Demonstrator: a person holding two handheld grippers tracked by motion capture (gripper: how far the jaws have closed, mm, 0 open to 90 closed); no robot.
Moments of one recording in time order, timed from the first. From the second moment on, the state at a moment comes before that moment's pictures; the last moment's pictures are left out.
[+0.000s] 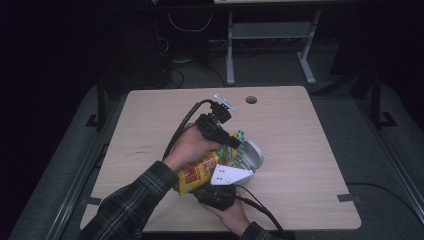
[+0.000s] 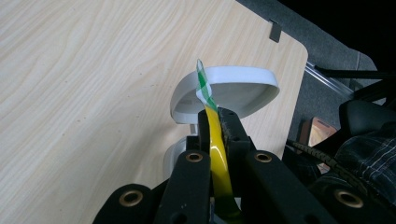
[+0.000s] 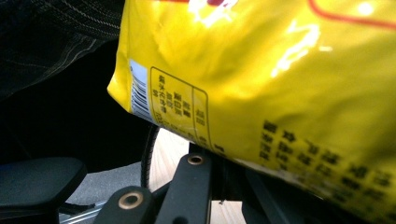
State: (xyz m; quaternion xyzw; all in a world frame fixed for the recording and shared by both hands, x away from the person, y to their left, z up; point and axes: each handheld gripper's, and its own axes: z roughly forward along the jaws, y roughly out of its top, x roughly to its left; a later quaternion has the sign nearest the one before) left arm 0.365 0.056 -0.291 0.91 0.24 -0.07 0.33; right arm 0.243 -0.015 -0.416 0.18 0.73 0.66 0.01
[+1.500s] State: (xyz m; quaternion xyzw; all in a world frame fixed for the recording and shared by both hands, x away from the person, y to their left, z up) left arm 0.365 0.054 -0.292 0.91 0.24 -0.07 0.33; right arm 0.242 -0.014 -0.414 0.18 0.73 0.66 0.01
